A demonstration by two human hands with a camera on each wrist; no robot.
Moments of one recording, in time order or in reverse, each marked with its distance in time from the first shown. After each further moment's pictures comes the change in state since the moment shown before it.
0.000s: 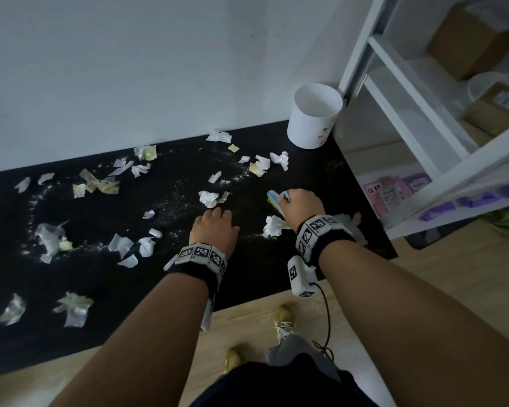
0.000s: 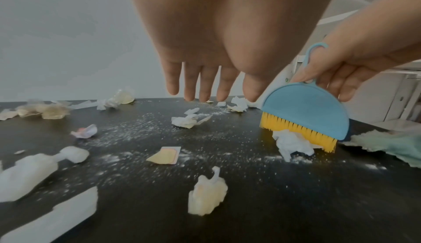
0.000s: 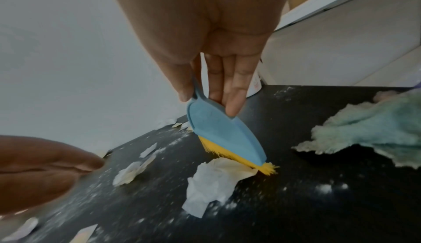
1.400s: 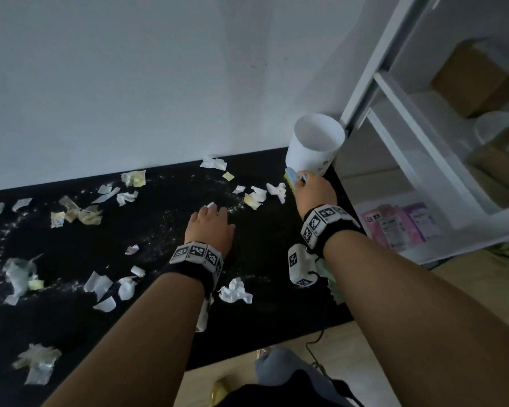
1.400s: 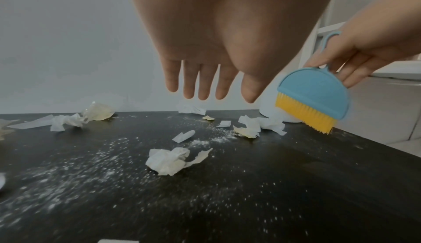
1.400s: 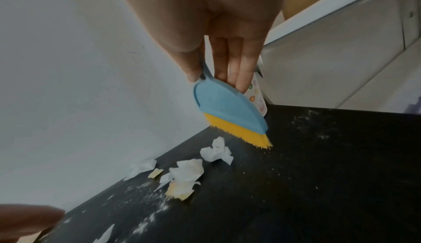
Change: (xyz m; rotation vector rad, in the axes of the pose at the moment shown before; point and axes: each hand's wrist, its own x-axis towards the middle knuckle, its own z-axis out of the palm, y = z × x) left_hand 0.089 0.004 -0.029 -0.007 0.089 -0.015; right_hand 0.099 -0.001 -0.056 0.096 0.195 0.092
